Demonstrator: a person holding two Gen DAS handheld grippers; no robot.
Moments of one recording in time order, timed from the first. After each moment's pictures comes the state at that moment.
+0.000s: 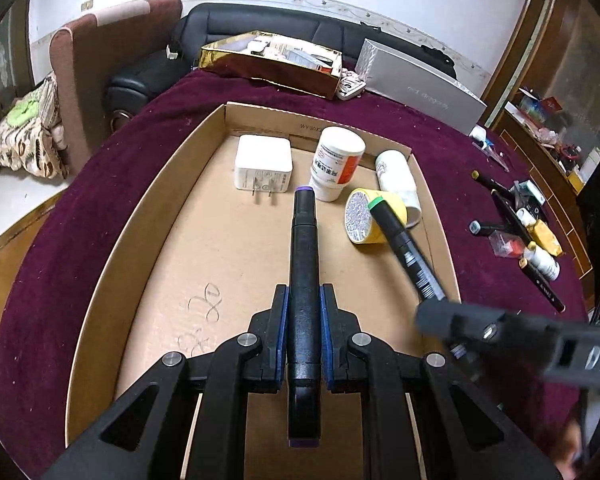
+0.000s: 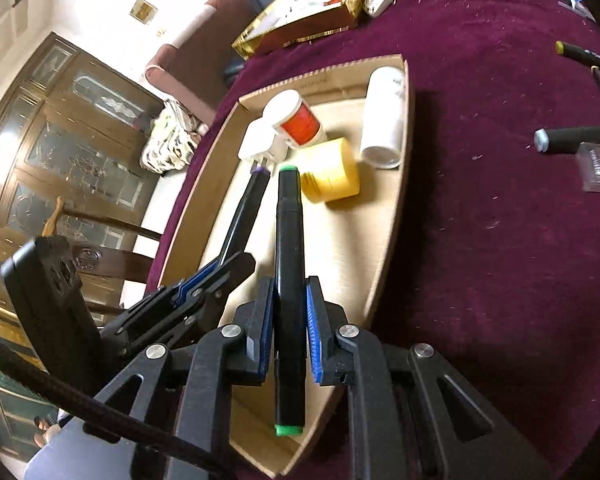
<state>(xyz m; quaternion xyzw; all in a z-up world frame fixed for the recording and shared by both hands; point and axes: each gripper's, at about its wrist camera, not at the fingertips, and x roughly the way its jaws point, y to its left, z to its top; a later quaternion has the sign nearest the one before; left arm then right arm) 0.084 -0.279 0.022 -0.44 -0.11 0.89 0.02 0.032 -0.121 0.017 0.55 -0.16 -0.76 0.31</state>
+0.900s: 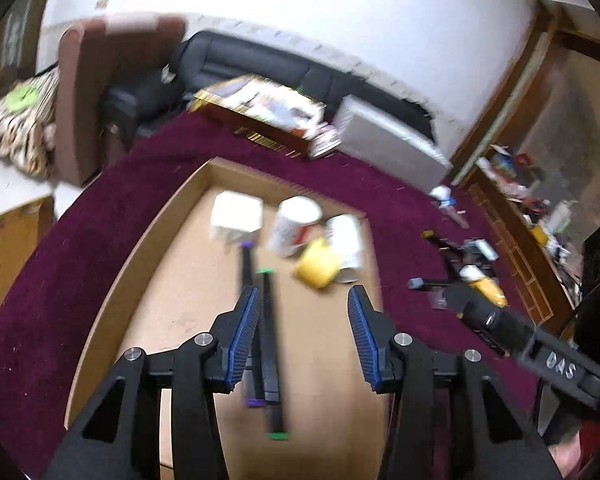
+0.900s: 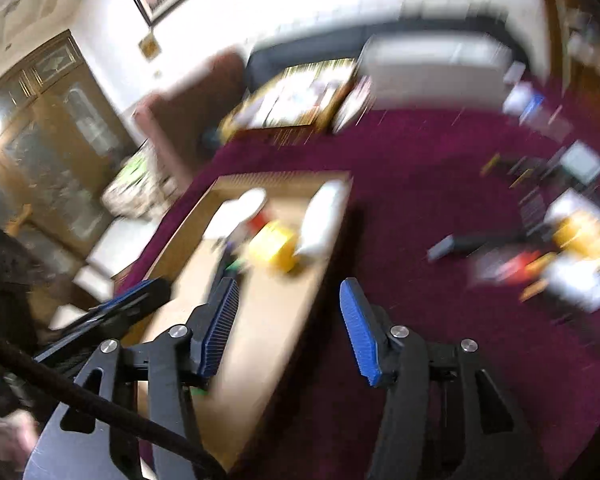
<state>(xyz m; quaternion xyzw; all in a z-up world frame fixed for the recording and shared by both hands) 0.113 -0.273 0.078 -0.36 -0.18 0.91 0.06 0.073 -0.055 0.088 0.38 -0.06 -0.90 0.22</state>
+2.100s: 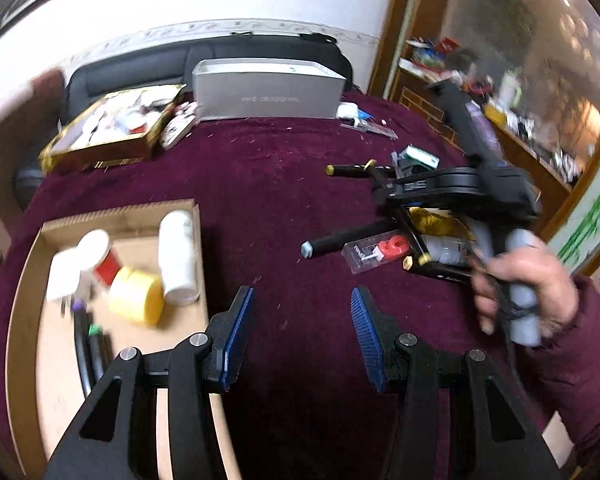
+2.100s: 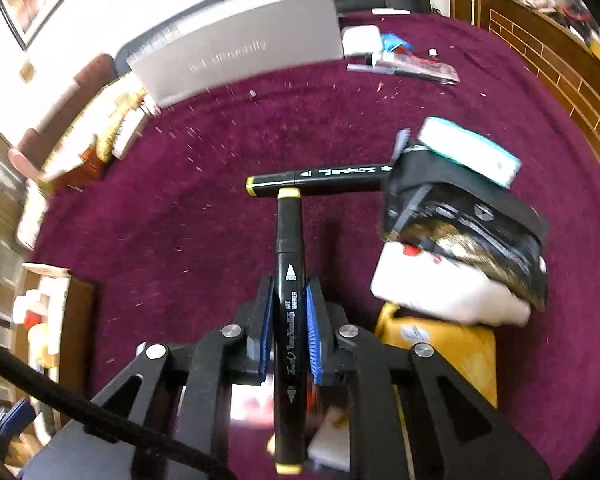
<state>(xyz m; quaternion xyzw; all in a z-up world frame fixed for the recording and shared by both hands) 0.048 -0.117 0.071 -0.41 0.02 0.89 0.18 -0.072 0.108 0.021 0.49 -0.13 -0.86 0.07</state>
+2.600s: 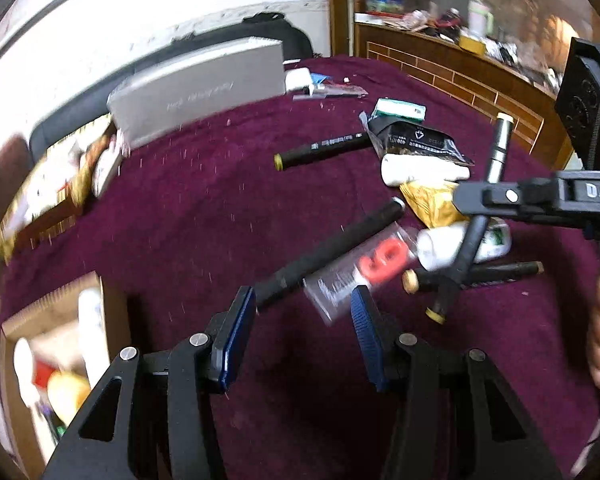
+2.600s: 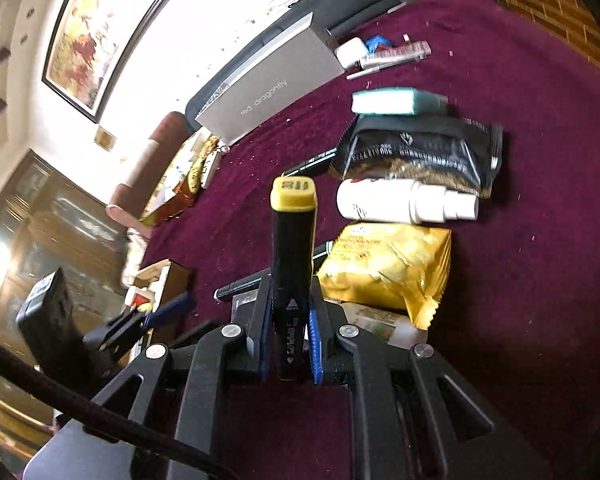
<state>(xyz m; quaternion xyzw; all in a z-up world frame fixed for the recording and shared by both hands) -0.003 -0.034 0.035 -0.41 0.16 0.87 0.21 -0.002 0.178 0.018 0.42 -0.29 -0.84 0.20</state>
